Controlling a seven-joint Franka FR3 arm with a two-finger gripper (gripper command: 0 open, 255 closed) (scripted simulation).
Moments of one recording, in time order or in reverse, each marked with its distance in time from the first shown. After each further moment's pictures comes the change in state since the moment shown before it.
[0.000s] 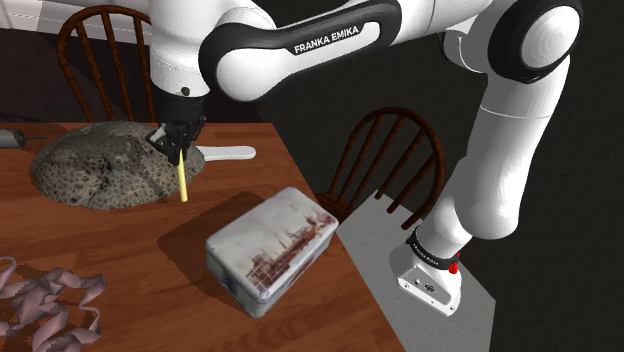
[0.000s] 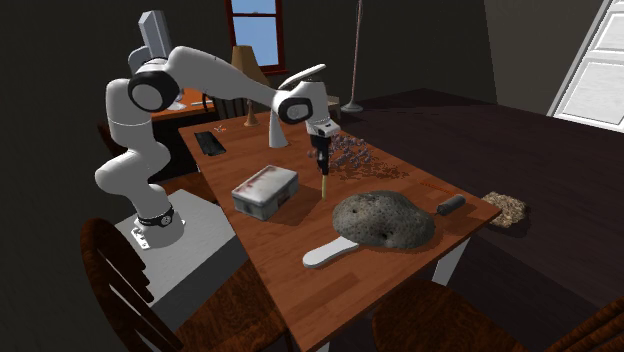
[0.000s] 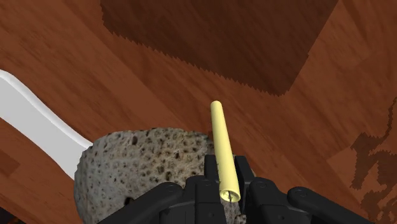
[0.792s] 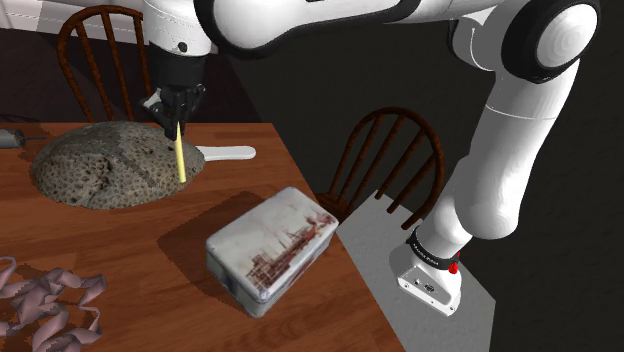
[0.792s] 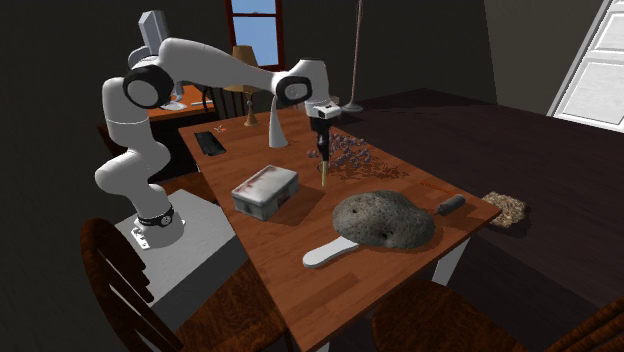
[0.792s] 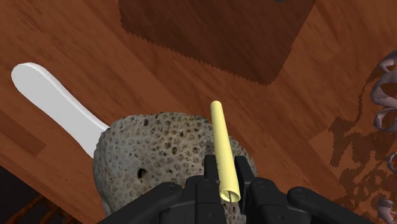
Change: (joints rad) arm -0.004 -0.045 0.013 0.104 0.036 -0.143 -0.029
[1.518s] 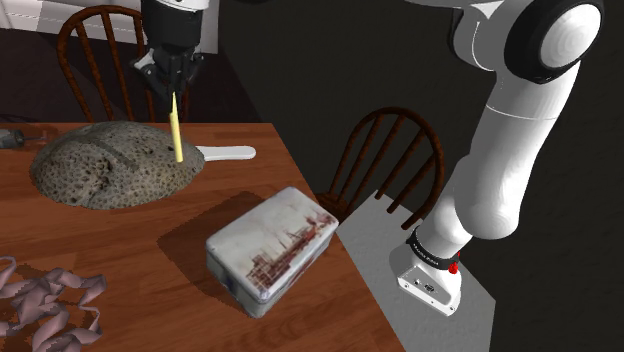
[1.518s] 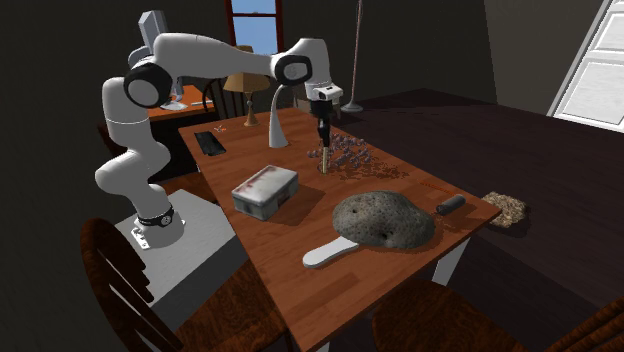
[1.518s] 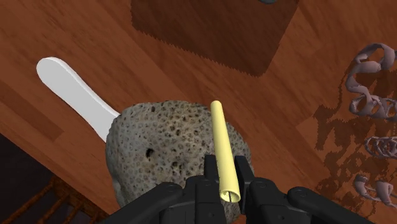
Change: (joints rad) arm 0.009 -0.004 0.006 0.144 0.010 -0.146 -0.015
